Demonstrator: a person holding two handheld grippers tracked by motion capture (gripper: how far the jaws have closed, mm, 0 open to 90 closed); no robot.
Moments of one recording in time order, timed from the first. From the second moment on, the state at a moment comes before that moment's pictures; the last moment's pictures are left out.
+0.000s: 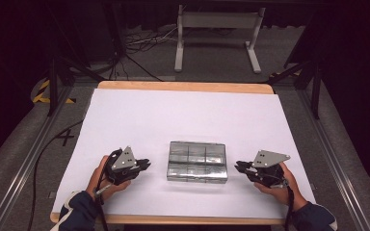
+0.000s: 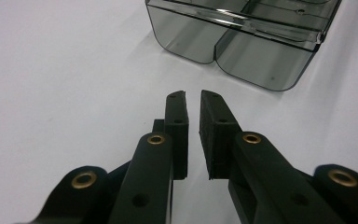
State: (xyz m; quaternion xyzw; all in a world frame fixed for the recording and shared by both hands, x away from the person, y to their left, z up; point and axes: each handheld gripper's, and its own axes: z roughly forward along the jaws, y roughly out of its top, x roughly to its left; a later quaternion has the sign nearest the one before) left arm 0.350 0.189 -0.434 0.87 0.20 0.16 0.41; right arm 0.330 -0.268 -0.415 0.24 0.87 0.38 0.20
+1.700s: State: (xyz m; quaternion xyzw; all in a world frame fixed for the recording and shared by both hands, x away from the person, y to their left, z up) left arm 0.323 0.282 -0.444 0.85 0.28 0.18 0.41; right arm 0.302 -0.353 -0.423 0.34 0.83 0.37 0.25
